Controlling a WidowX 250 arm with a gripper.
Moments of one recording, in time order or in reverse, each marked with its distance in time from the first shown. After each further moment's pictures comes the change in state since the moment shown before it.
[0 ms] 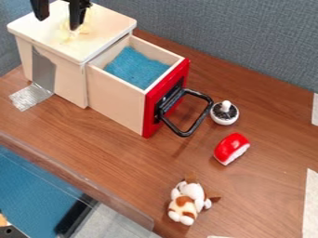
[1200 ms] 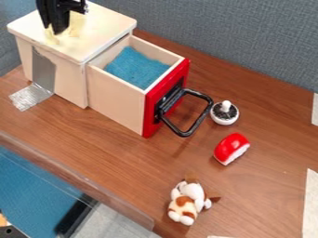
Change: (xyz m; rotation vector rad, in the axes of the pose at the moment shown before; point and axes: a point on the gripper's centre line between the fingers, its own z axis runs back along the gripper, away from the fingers) arm -0.054 -0.022 0.025 -0.061 -0.054 -0.167
